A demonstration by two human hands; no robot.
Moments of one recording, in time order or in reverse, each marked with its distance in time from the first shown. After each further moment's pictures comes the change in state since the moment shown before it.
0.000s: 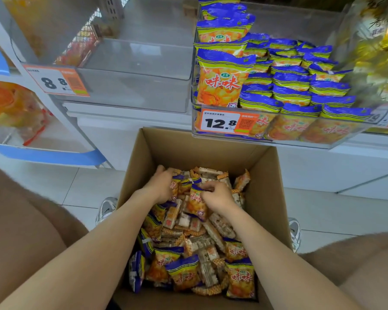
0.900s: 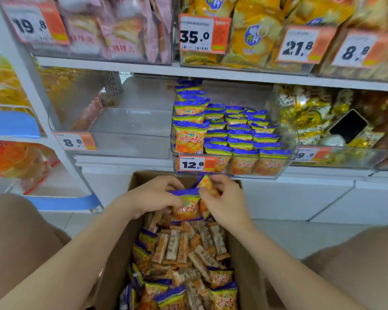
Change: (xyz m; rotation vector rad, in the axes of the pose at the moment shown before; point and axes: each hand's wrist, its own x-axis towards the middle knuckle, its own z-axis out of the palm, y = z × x) left_hand -0.142 0.097 -0.128 -0.584 -0.097 0.265; right_hand -0.138 -0.080 -0.103 0.119 0.450 -0.488
